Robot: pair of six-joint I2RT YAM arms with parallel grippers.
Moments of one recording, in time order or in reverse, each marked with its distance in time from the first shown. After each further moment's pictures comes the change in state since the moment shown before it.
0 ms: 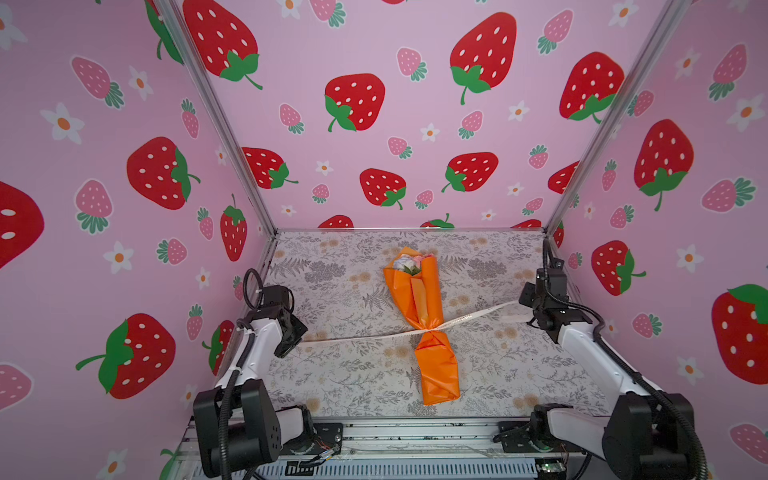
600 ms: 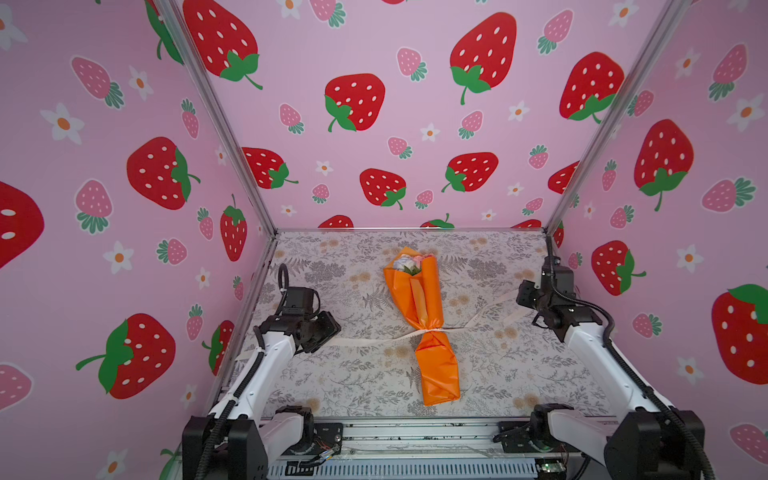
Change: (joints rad) left arm -0.355 -0.083 -0.058 0.094 0.274 -0.046; right arm -0.011 -0.051 0.047 -0.196 -0.169 0.028
